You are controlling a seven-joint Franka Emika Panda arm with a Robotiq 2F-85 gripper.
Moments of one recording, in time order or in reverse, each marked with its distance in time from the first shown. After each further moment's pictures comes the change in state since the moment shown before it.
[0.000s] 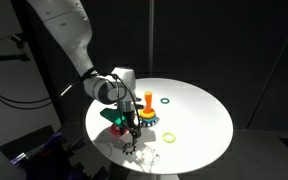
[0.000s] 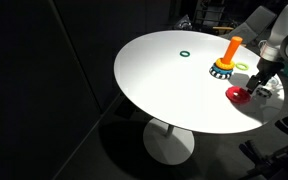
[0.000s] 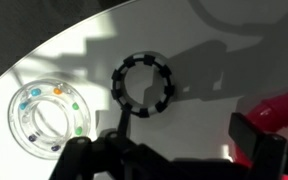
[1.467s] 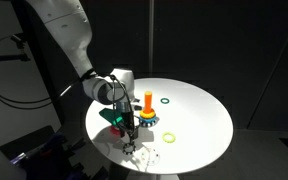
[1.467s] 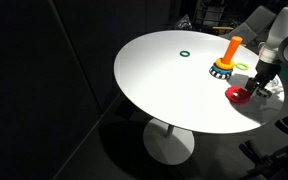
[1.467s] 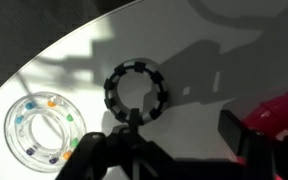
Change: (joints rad) arm 0.038 0.014 -0.023 -0.002 0.000 0.000 0.085
